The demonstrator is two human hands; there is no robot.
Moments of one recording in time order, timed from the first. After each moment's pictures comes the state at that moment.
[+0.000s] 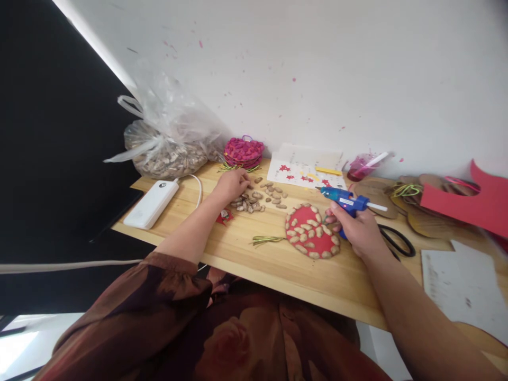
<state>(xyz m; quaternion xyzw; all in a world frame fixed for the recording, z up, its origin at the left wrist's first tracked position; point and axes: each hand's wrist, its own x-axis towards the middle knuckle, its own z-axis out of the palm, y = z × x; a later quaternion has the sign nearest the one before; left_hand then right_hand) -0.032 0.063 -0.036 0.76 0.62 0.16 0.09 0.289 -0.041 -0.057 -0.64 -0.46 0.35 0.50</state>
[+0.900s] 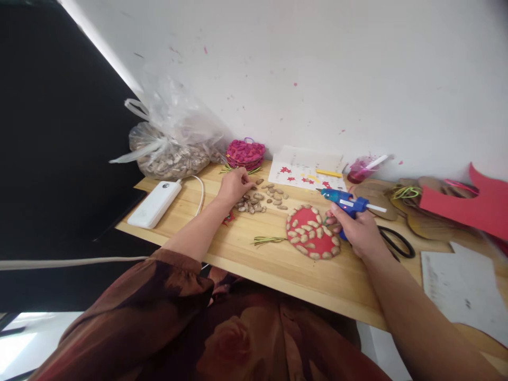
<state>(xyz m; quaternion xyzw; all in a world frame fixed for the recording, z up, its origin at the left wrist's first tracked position) -0.029 0.065 -0.049 0.70 0.62 0.32 0.14 0.288 -0.040 -0.055 -0.63 -0.45 0.37 0.51</state>
